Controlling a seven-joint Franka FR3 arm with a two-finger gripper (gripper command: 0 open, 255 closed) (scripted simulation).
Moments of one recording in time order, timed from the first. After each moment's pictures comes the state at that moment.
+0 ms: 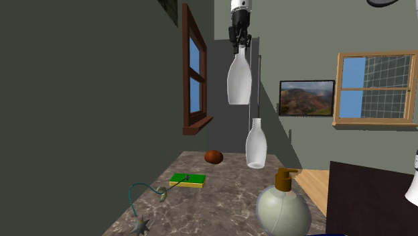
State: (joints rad) arm -0.23 0.17 0.27 -1.29 -0.02 1.47 0.17
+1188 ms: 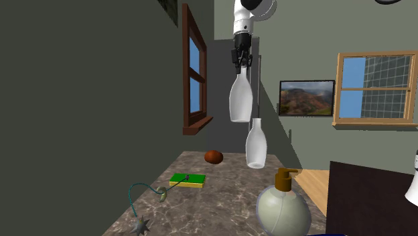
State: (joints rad) arm -0.28 0.13 0.24 -1.55 0.00 1.68 0.10
